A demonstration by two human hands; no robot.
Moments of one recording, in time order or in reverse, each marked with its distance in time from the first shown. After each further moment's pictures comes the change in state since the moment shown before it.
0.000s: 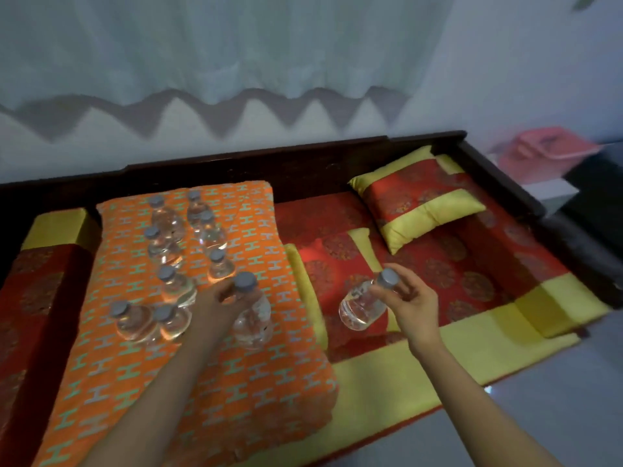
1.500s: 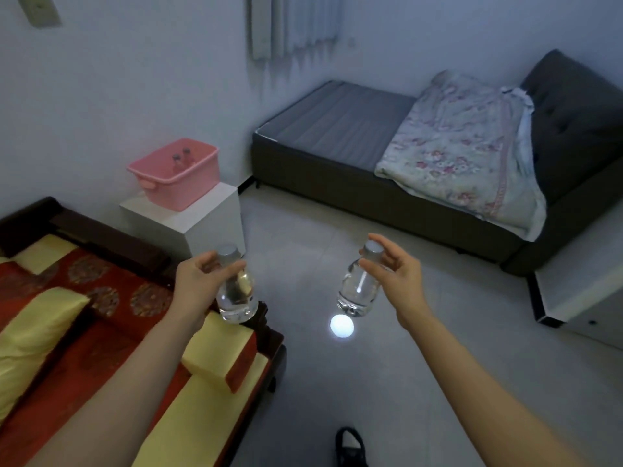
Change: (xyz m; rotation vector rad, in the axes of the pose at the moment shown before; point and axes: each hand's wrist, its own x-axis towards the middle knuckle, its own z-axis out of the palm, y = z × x) left_hand -0.054 0.340 0.969 -0.121 -0.697 0.139; right_hand 0.121 -0.001 -0.909 -0.071 0.750 0.055
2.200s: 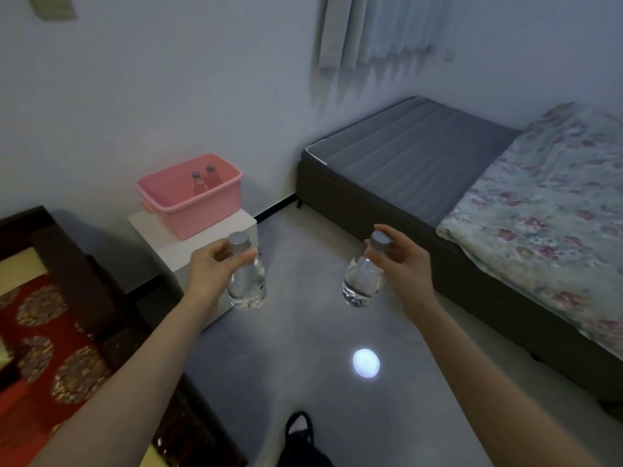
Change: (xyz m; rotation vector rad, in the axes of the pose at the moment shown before) left_hand 0.326 0.022 0.172 -0.043 0.287 -0.024; right_hand 0.446 0.033 0.028 0.003 -0.294 -0.091
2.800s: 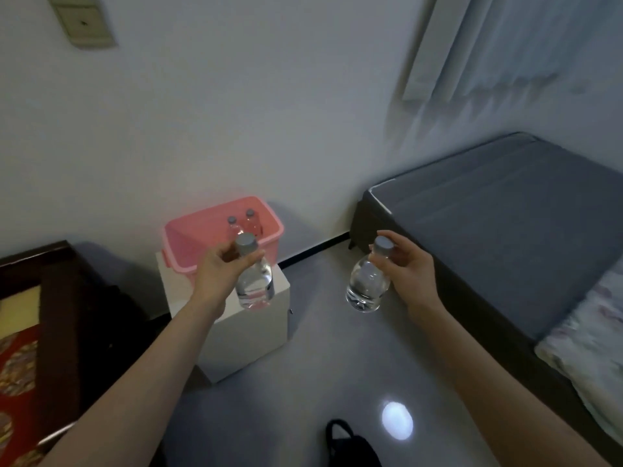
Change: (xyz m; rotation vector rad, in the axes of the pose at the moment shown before) left_hand 0.312 0.017 0.038 -0.042 0.206 -0.019; right_hand 0.377 0.039 0.124 0.028 -0.274 -0.014
